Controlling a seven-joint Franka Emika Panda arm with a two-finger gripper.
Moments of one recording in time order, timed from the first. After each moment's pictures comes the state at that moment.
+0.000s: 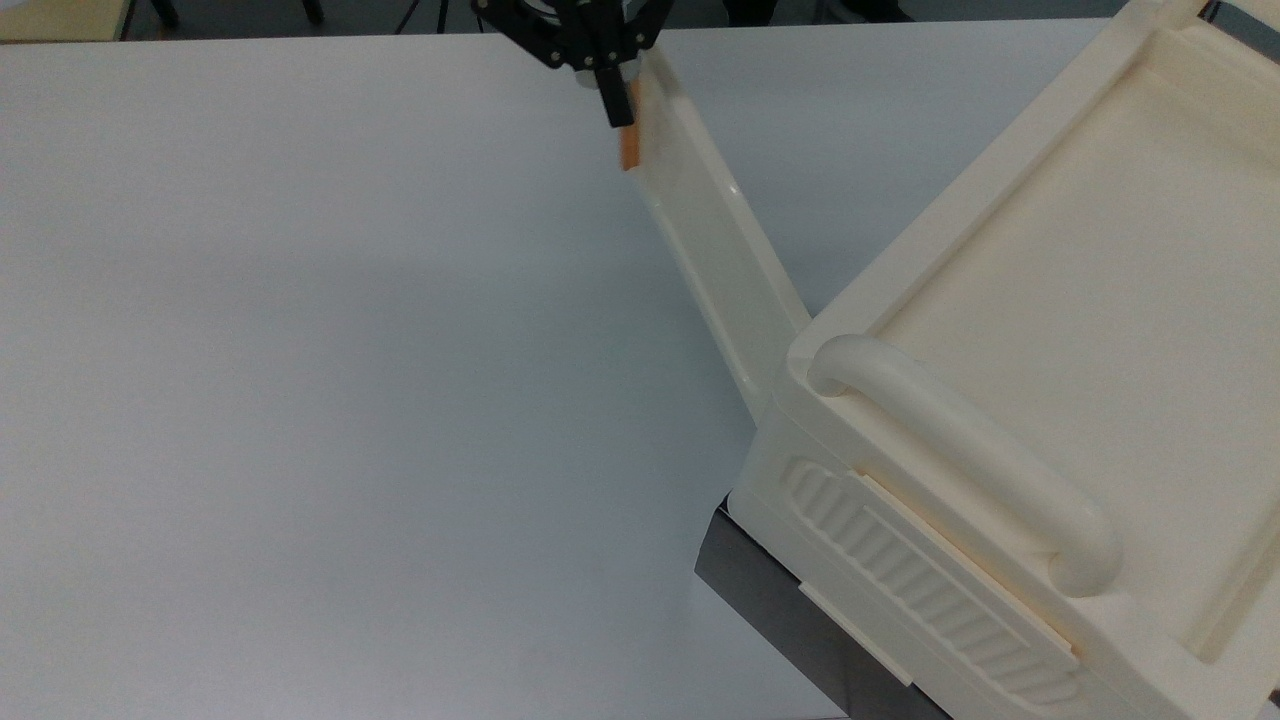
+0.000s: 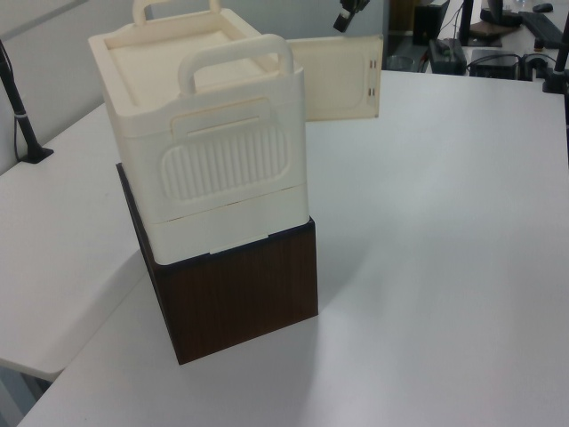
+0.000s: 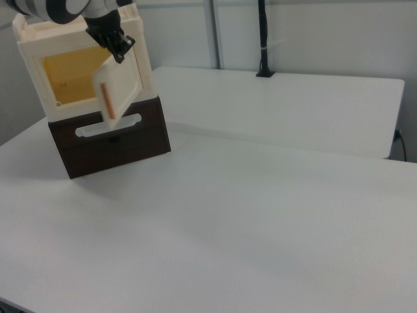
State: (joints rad) arm 0.00 0.12 0.09 -1.40 0.26 1.97 0.07
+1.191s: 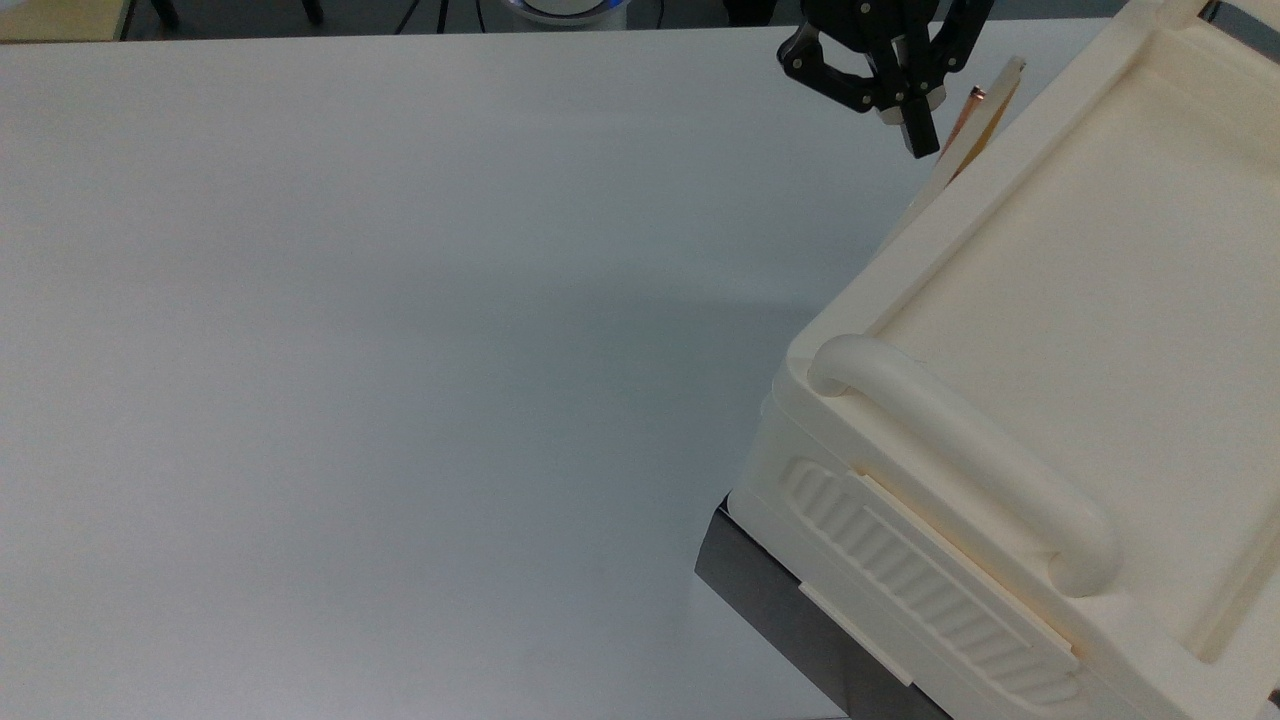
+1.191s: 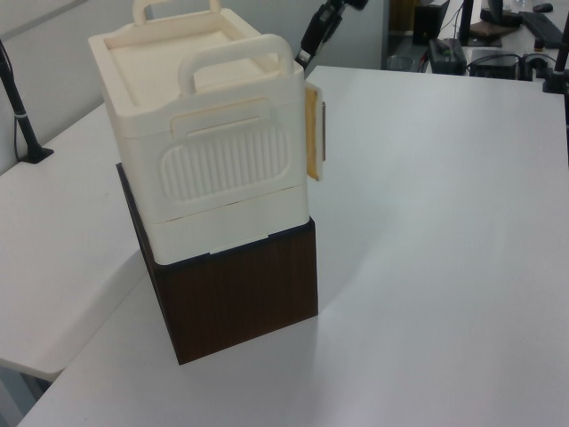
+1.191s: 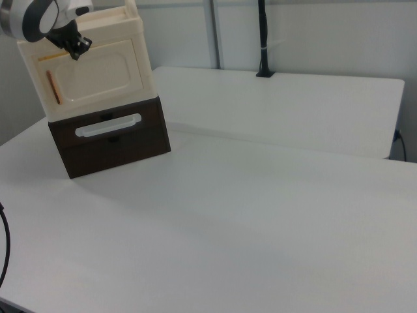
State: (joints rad) arm 0.12 0.20 0.22 -1.40 0.27 2.21 0.05
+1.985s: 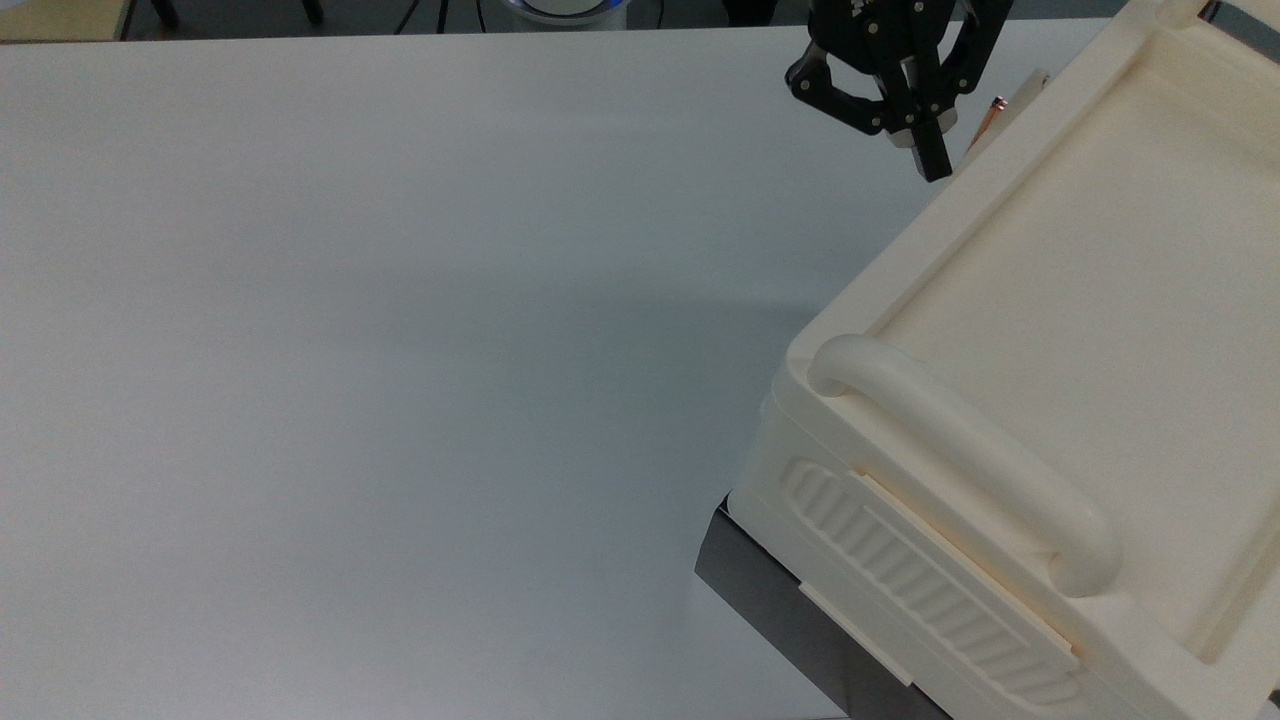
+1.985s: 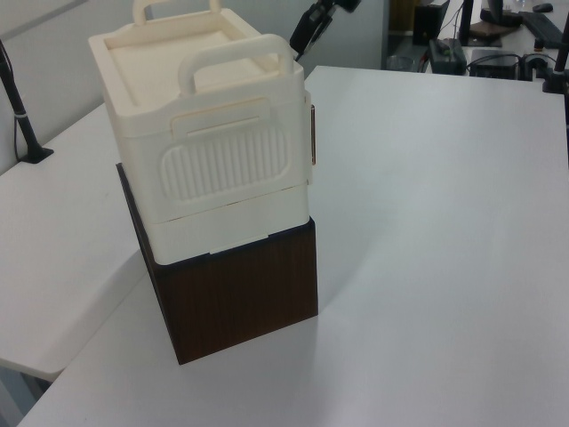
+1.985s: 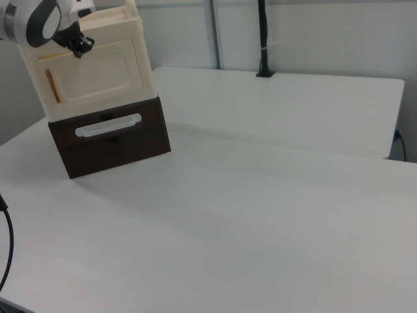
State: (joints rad) arm 0.13 0.23 0.22 -1.41 0.27 2.29 0.04
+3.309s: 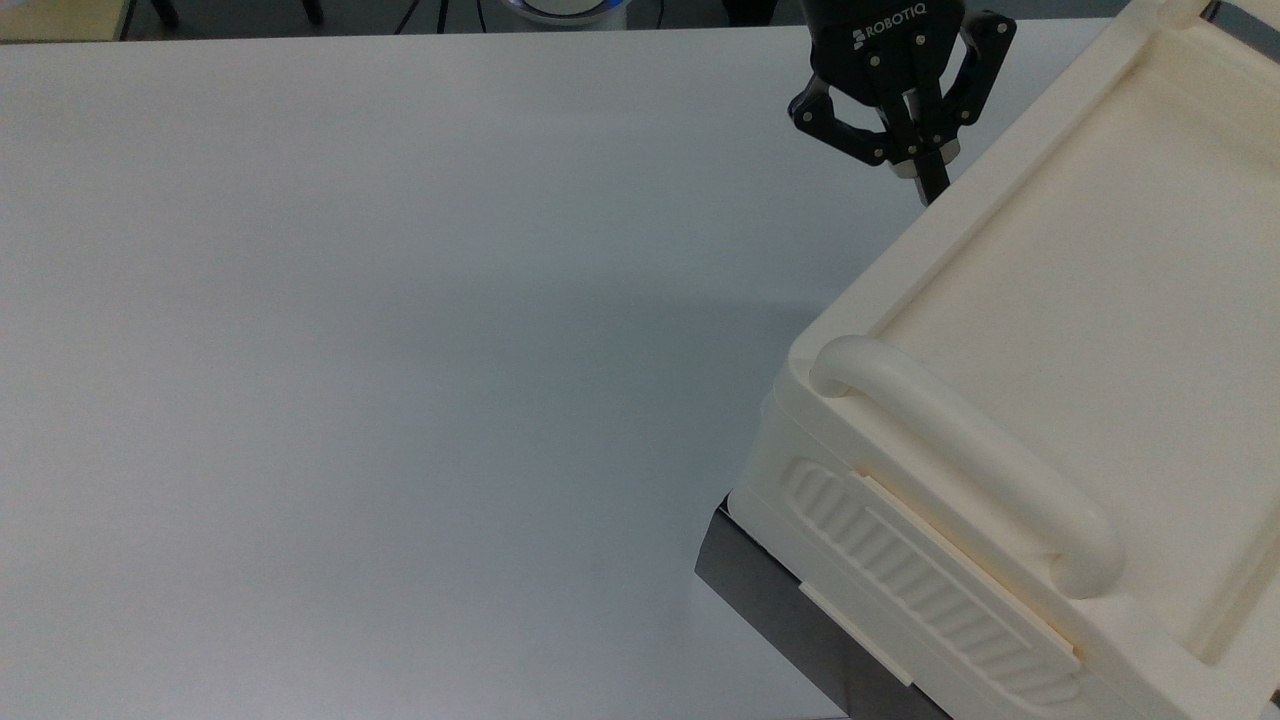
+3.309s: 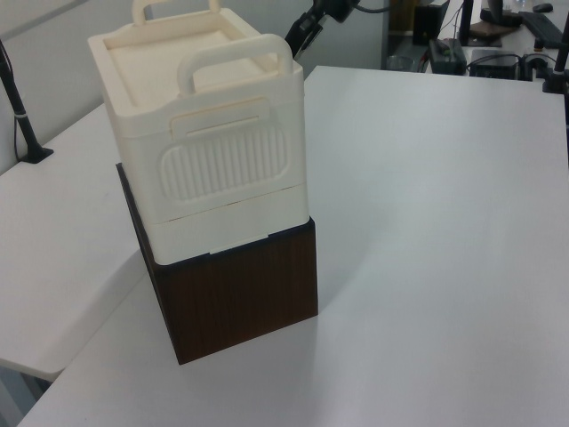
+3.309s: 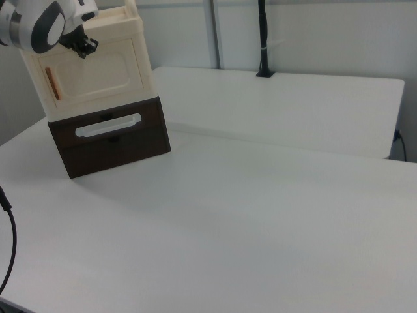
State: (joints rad) arm 0.14 0.25 0.22 -1.41 0.27 2.37 0.03
